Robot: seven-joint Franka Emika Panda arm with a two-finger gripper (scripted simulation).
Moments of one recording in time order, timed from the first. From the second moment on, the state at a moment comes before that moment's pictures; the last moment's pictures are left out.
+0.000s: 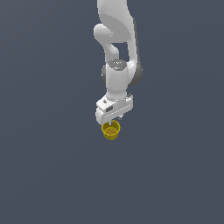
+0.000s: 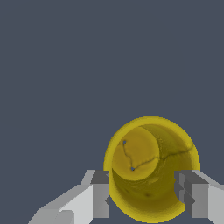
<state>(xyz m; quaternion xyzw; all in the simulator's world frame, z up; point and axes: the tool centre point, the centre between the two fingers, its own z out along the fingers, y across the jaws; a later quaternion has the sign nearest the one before) -0.029 0.018 0.118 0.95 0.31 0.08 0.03</state>
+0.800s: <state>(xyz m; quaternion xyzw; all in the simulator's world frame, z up) -0.048 0.029 0.101 0.91 0.40 0.11 0.04</state>
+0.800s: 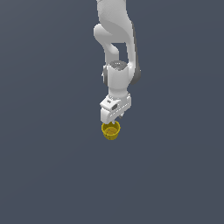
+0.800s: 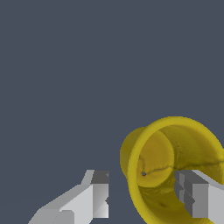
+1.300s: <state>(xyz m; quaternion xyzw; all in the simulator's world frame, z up) -0.045 0.029 0.082 0.91 0.40 0.11 0.04</state>
